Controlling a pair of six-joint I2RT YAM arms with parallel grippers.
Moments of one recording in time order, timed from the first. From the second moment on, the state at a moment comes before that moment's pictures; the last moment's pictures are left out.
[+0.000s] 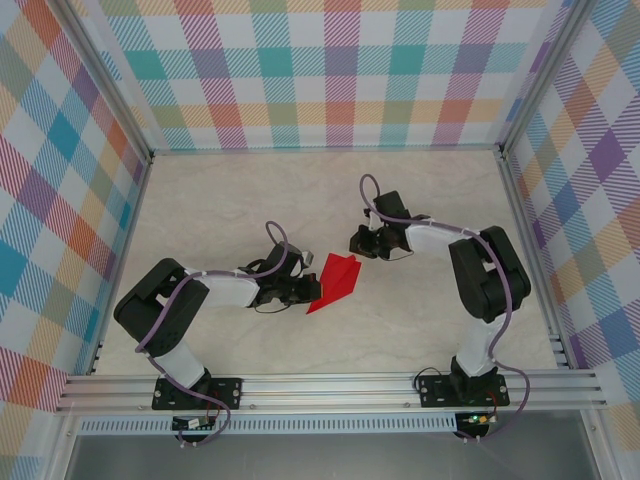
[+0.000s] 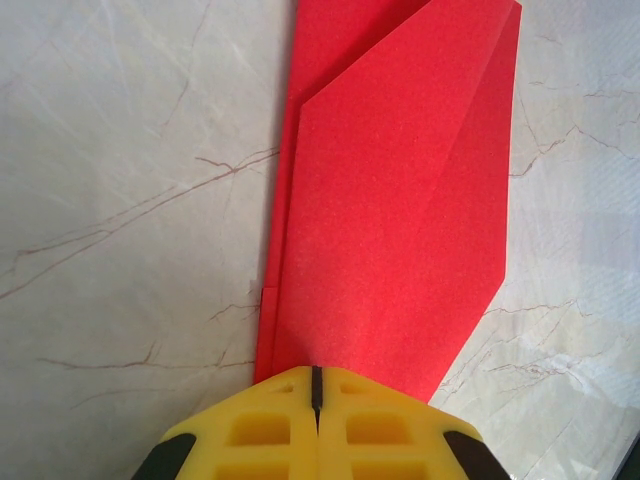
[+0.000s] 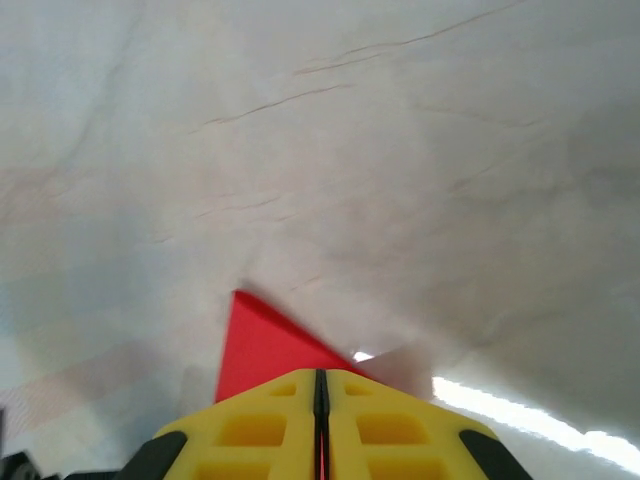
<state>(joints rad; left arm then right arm) -0.67 1.66 0.67 0.07 0.35 -0.73 0.45 1.83 1.08 -0.25 -0.47 0.59</state>
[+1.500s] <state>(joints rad) -0.67 1.66 0.68 0.07 0.35 -0.73 0.55 1.69 0.89 -0.19 -0.48 0.72</state>
